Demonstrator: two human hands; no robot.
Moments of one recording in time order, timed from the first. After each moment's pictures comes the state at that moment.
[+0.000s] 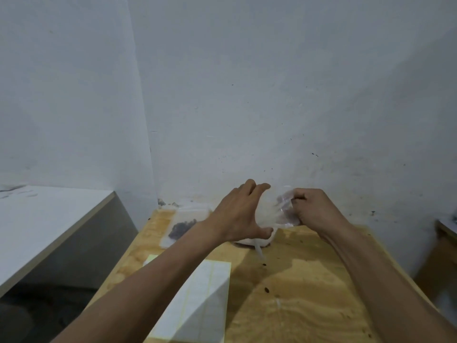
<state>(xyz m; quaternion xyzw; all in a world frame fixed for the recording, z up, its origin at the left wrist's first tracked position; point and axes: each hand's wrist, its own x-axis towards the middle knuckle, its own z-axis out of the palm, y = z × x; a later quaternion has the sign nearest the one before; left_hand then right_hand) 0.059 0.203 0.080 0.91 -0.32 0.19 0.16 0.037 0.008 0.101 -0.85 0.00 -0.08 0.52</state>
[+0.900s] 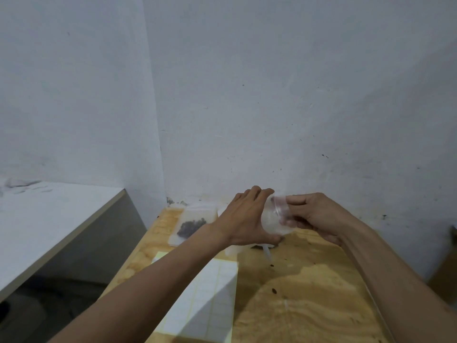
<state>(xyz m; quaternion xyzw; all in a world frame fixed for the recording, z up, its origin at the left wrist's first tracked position) 0.058 0.207 0.070 0.91 -0.32 0.17 0.19 0.034 0.015 0.110 -0.78 -0.05 0.08 0.62</state>
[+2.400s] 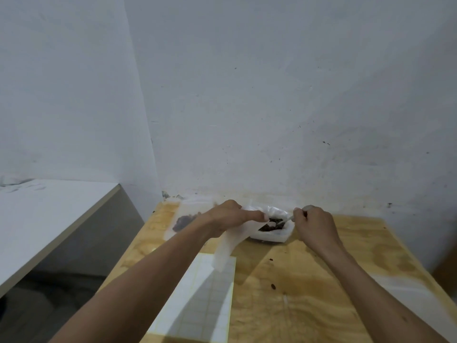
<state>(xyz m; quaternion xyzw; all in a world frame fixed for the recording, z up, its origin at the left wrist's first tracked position) 0.099 0.226 0.042 0.86 -0.02 -0.21 0.47 0.072 0.002 0.011 -0.93 0.07 -0.16 0.33</state>
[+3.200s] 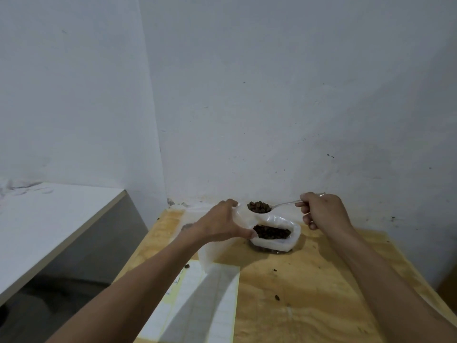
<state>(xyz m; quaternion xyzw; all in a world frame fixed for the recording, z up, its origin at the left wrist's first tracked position) 0.090 0.253 0.050 0.94 -0.10 -0.04 0.32 0.070 0.009 0.081 -0.79 0.11 -0.11 0.59</state>
